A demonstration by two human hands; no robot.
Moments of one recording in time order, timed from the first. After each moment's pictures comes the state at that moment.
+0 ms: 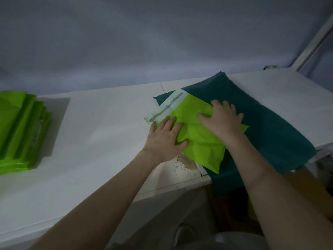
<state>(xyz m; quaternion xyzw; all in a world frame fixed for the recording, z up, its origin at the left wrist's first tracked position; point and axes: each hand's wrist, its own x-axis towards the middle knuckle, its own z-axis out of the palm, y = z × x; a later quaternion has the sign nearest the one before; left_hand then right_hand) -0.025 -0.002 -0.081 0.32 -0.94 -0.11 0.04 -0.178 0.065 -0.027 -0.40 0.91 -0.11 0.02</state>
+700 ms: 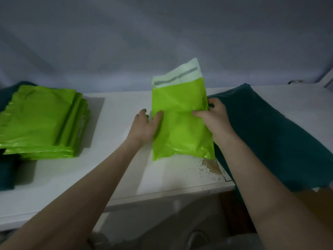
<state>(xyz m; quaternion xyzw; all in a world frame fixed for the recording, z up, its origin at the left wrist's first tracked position) 0.061 -0.064 -0.048 0.54 -0.69 -0.42 0.25 -0.100 0.019 -0.009 -0.31 0.71 -0.56 0.30</state>
